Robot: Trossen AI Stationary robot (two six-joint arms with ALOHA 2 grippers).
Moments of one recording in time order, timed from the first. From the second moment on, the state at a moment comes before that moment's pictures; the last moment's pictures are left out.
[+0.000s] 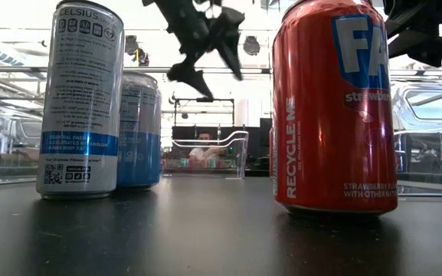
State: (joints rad) left arm 0.12 1.75 1.47 -0.72 -0.06 -0.63; right arm 0.45 0.73 0.77 -0.82 0.55 1.14
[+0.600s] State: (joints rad) left arm 0.11 1.64 1.48 -0.85 -0.16 -0.63; right arm 0.45 0.73 0.77 -0.81 0.55 1.14
